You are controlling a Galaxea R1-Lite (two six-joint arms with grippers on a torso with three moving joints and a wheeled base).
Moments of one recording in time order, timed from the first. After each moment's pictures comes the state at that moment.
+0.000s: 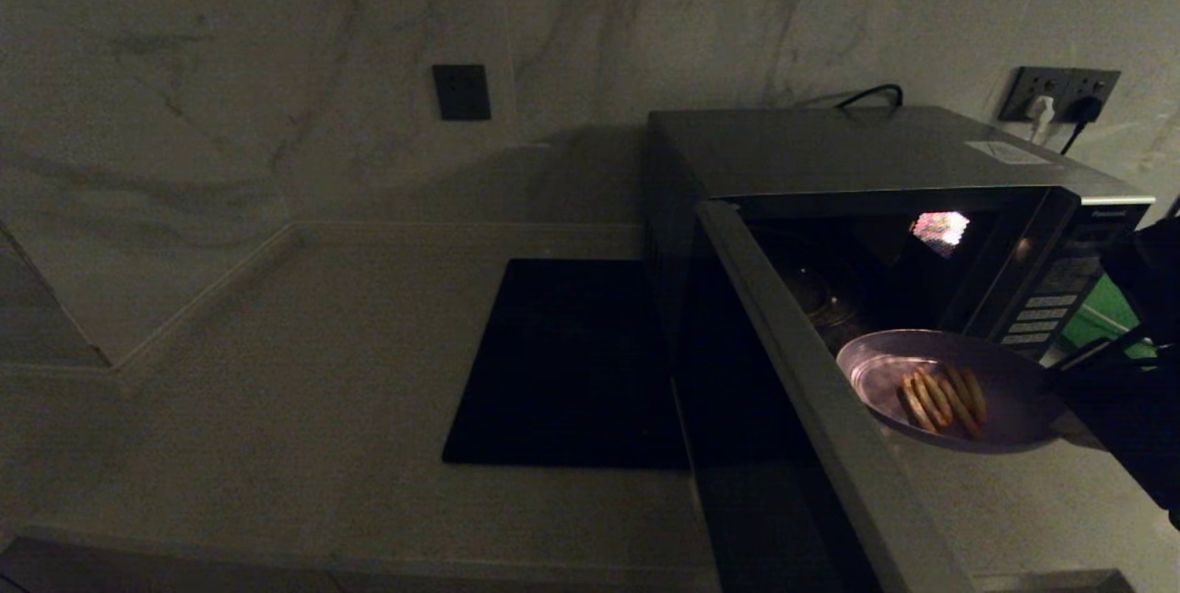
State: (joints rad) left arm 0.00 0.00 0.00 -0.01 0.02 -0.07; right arm 0.11 1.47 -0.97 0.47 -0.38 1.24
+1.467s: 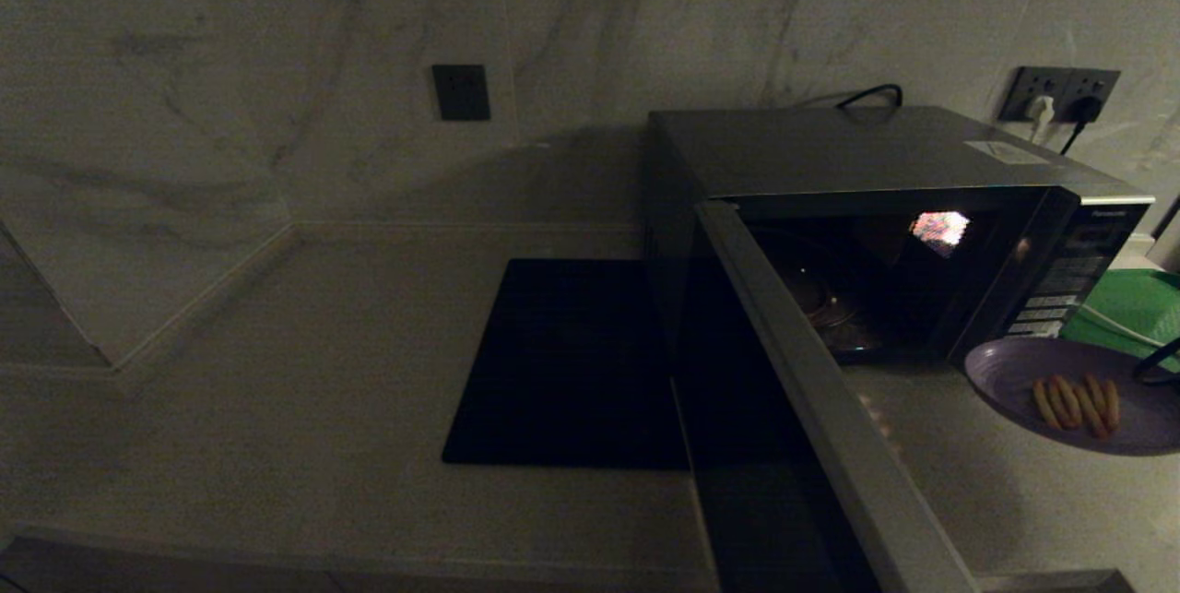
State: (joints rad) left arm 0.00 0.00 0.00 -0.01 0.02 -0.07; right arm -0.32 1.48 -0.89 0.28 -0.32 1.05
